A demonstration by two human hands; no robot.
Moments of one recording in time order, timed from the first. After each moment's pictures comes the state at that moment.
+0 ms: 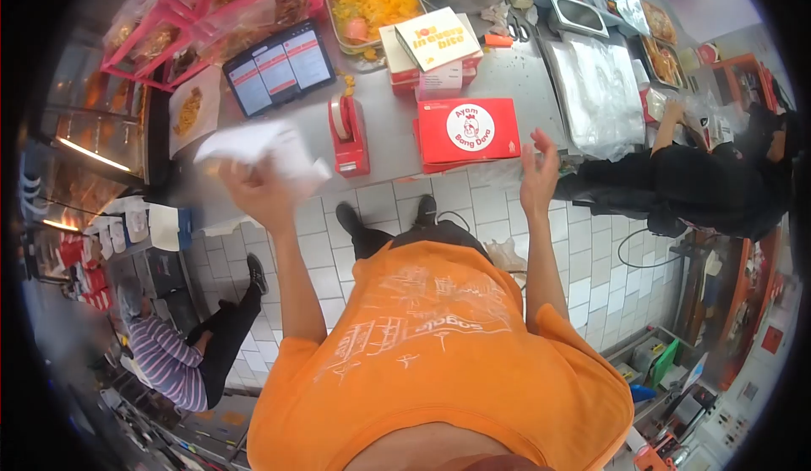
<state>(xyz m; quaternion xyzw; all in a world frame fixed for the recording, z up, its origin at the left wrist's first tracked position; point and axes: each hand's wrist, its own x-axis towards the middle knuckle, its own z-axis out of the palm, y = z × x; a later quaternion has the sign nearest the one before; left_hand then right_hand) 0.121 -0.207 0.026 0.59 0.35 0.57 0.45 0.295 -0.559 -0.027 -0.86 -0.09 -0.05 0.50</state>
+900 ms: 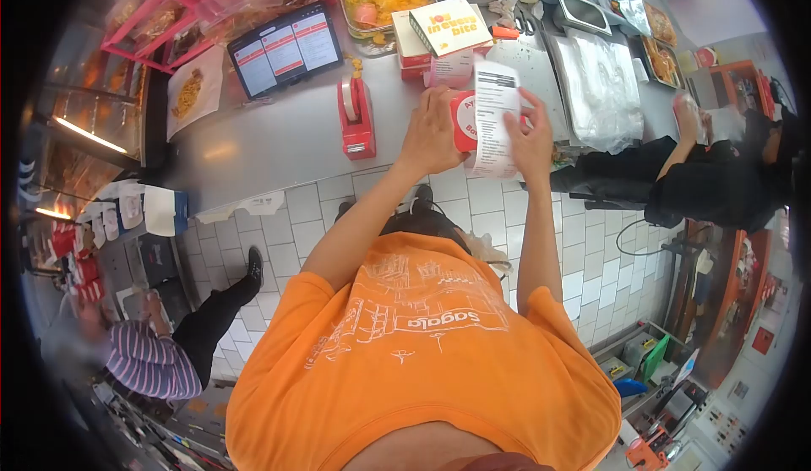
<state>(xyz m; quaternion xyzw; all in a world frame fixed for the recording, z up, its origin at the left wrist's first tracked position) 0.234 -0.332 -0.029 0.90 -0.03 0.22 0.37 0.305 -0.506 0.012 -0.73 -0.09 0.07 0.67</state>
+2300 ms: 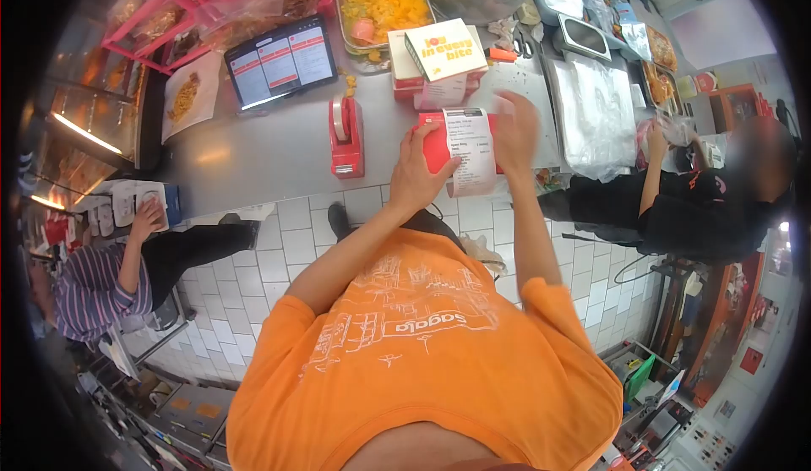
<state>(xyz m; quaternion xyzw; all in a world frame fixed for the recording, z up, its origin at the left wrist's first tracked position) 0.216 -0.350 -0.026 0.83 0.22 0.12 0.51 0.371 -0.485 -0.011 -0.86 -0.28 -0.15 0.40</state>
